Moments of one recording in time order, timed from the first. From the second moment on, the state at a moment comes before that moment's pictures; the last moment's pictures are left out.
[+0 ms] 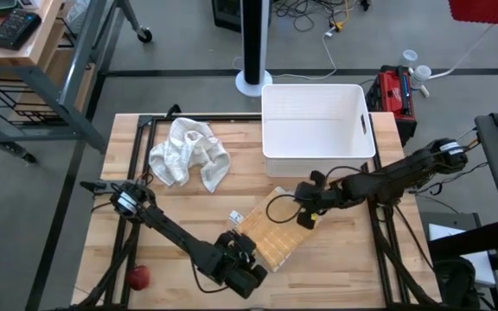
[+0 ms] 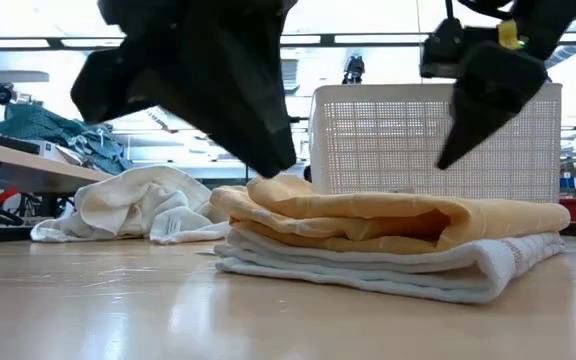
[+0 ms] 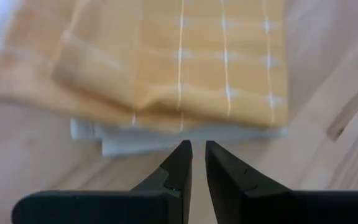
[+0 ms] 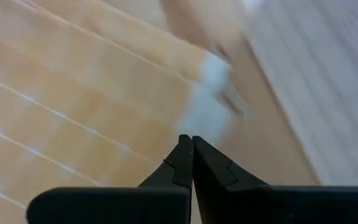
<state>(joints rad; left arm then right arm) -0.59 2.14 1.68 -0.77 -0.51 -1.40 0.25 1.31 0.76 -0.48 0.34 0.51</state>
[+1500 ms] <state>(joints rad) -0.61 2.06 1.59 -0.89 -0.46 -1.50 0.35 1.39 0.68 -0.52 0.21 0.61</state>
